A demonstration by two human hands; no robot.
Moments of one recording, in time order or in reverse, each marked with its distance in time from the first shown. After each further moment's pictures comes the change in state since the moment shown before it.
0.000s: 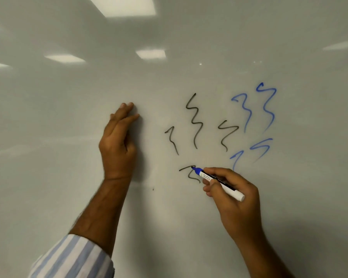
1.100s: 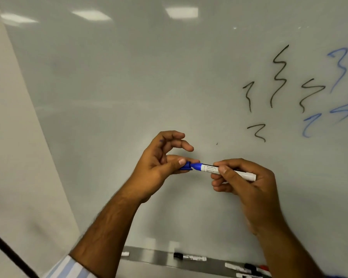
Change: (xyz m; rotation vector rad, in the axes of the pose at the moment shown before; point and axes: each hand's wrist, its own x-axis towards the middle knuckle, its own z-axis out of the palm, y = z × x) left_hand -0.083 0.013 -0.178 -0.879 -0.636 -0.859; right_hand -0.097 -0.040 0.103 0.136 -0.226 0.270
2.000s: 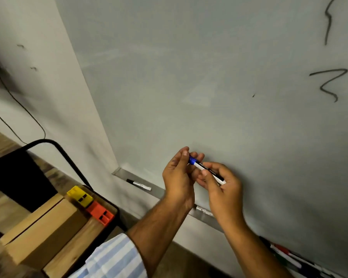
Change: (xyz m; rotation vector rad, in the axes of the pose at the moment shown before) left_hand -0.057 -0.149 0.094 -0.634 1.106 -0.360; right_hand -0.051 0.169 0.016 0.092 -0.171 0.366
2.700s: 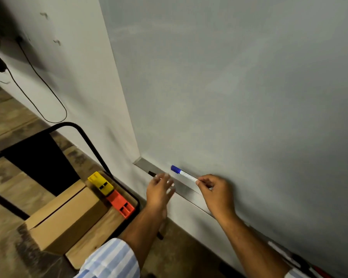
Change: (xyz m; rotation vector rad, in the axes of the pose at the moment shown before) left_hand 0.103 0.032 -0.186 0.318 0.377 -0.093; right_hand 0.047 0.145 0.089 -0.555 -0.198 0.092
